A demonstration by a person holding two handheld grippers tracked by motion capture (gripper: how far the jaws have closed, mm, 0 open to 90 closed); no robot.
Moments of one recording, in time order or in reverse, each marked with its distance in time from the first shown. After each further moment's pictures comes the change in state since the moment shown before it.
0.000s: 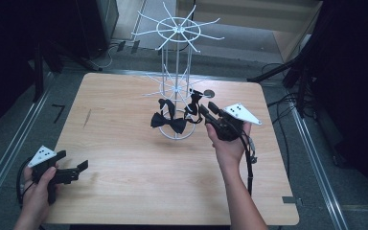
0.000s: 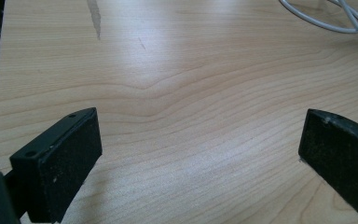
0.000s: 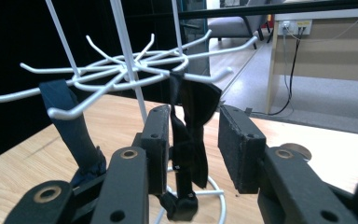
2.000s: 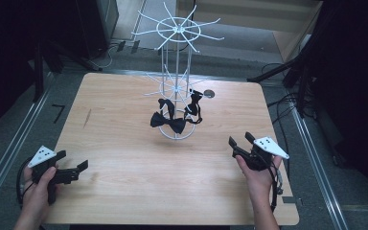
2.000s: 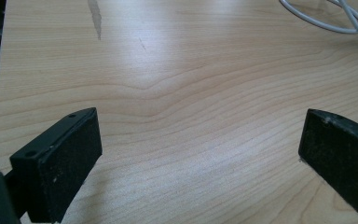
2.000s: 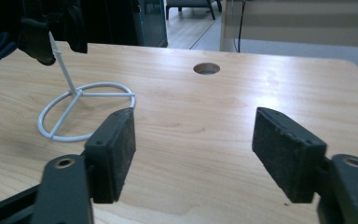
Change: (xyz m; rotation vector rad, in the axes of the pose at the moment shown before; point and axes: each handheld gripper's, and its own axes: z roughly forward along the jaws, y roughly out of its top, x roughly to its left) left arm 0.000 0.000 0.000 -0.004 0.003 -0.002; right arm -0.076 -0.084 -0.072 0.099 -0.165 -0.010
